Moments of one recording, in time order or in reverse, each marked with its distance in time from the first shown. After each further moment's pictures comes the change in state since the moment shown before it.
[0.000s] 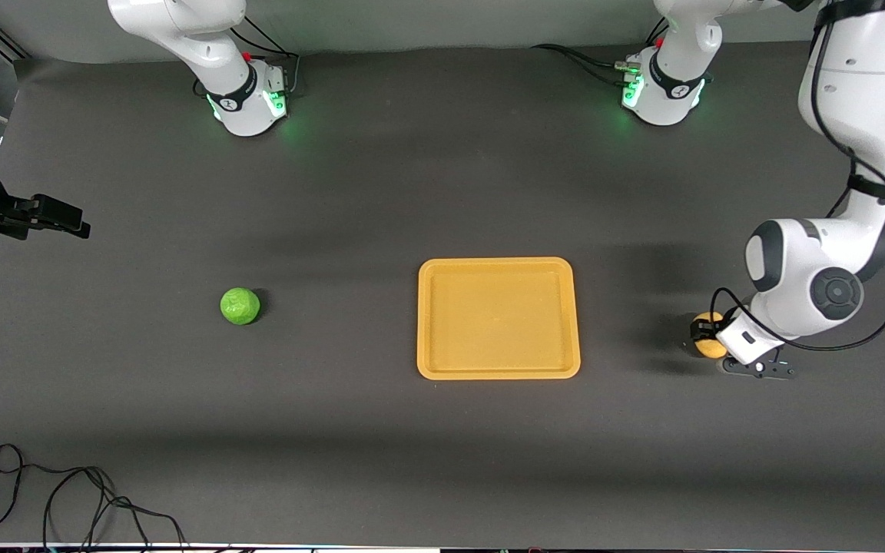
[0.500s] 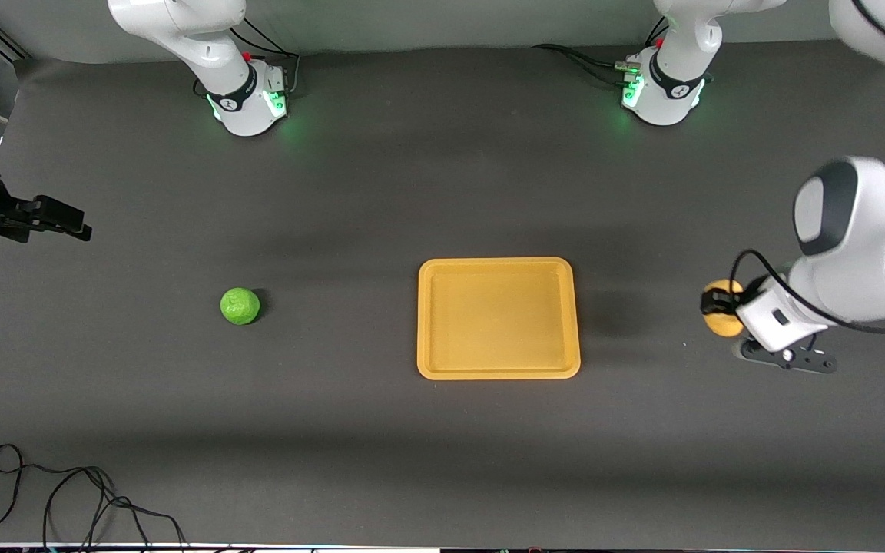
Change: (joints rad) left arm -0.032 -0.162 -0.145 0.311 -0.017 -0.527 -0.069; right arm 0.021 -0.035 0.003 -0.054 0.001 0.059 0.000
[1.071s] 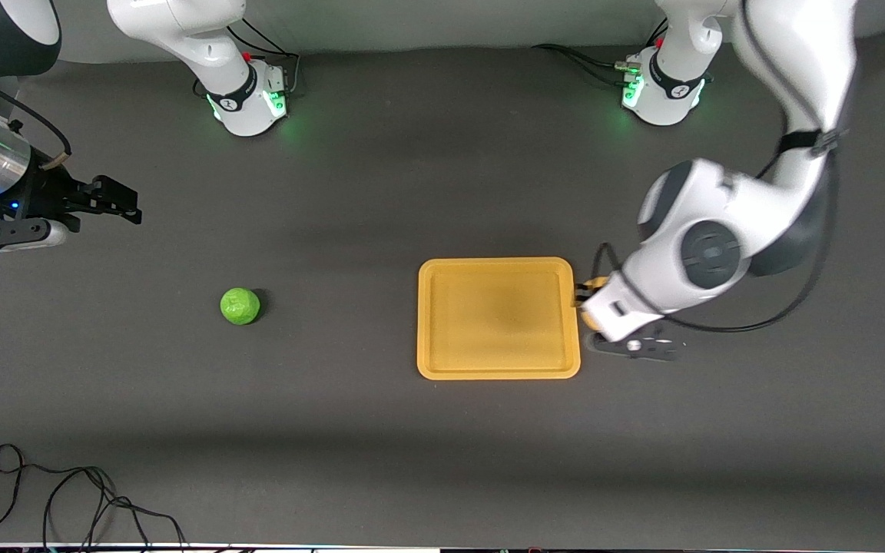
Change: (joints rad) left arm -0.217 0.155 -0.064 0.001 0.002 0.188 -0.358; right arm 0.105 -0.066 0.006 -0.098 0.000 0.022 0.014
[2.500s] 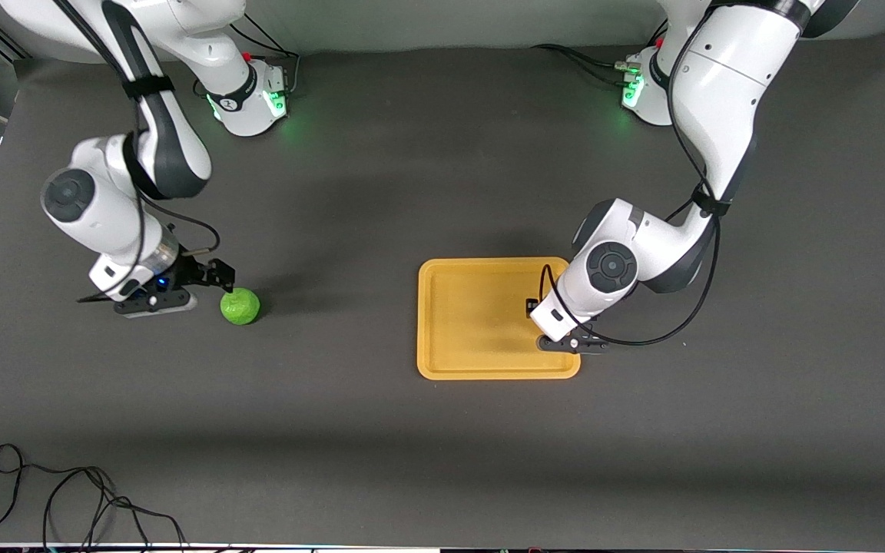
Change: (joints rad) left arm -0.055 0.121 0.006 -0.210 0.059 0.386 -0.147; right arm 0.021 0.195 -0.004 -0.529 0.011 0.865 0.001
